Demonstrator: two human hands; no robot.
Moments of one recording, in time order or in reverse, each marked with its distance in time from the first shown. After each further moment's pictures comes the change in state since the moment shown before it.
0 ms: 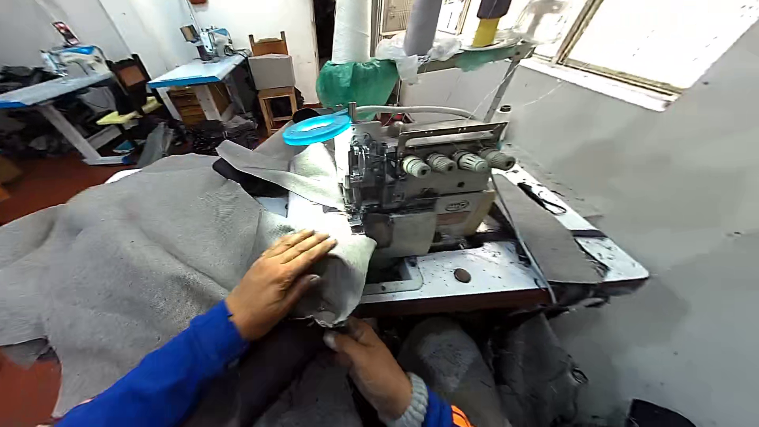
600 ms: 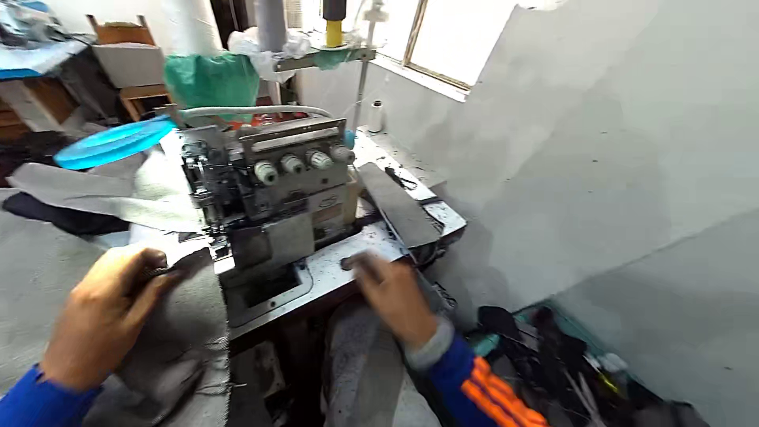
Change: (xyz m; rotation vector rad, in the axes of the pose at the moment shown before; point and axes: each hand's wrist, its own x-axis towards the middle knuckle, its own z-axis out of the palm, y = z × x) left_hand 0.029 -0.030 0.013 0.034 0.222 -0.107; right_hand -0.040 -0.098 -0.137 -1.340 0.555 -0.245
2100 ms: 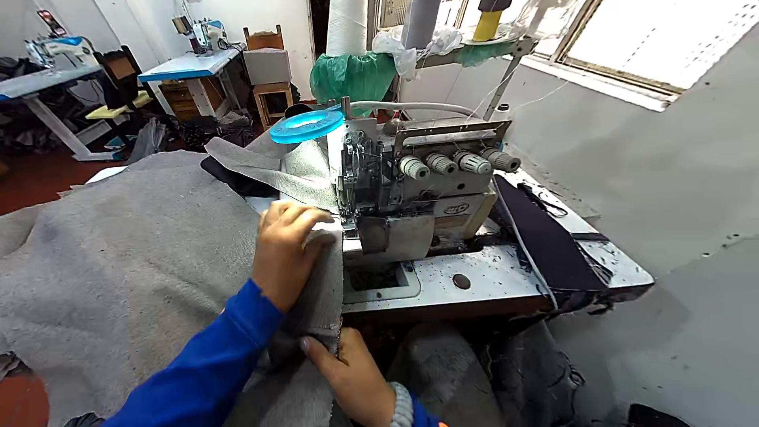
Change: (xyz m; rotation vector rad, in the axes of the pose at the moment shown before) left_hand 0.016 0.042 0.005 0.036 0.085 -0.063; right_hand -0.040 -0.125 0.126 0.910 -0.486 0.080
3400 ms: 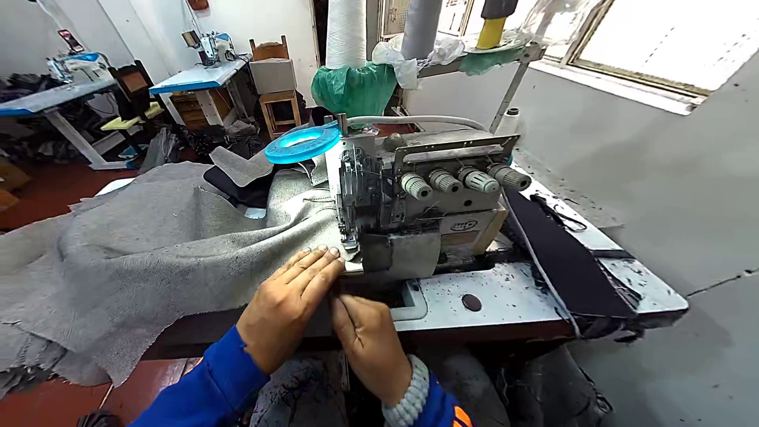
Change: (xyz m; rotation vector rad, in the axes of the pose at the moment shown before) left_hand -0.023 0.006 -0.006 0.231 -0.086 0.304; right_hand 0.055 -0.017 -0.032 -0.520 0.313 -0.579
